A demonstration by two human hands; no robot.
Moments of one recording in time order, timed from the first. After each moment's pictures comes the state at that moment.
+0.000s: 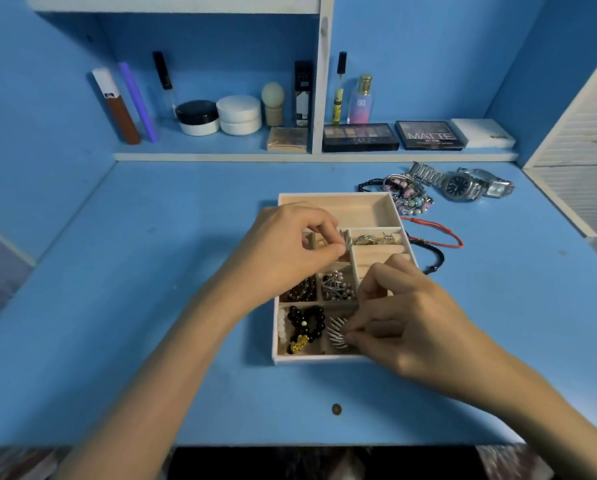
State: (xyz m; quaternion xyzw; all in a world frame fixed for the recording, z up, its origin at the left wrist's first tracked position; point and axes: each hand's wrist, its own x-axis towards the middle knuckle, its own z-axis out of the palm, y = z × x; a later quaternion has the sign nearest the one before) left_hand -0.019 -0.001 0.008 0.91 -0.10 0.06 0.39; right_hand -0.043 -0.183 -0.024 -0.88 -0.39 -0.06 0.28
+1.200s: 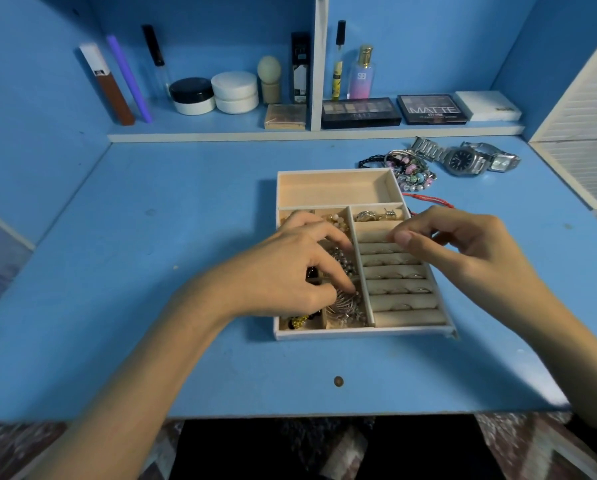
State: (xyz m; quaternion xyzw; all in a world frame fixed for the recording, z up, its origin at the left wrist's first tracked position) left_hand -0.042 0.005 0.003 0.93 -0.24 -0.12 0.27; right_hand -0.021 -0.211 -0.012 -0.83 -0.22 -0.01 0.51
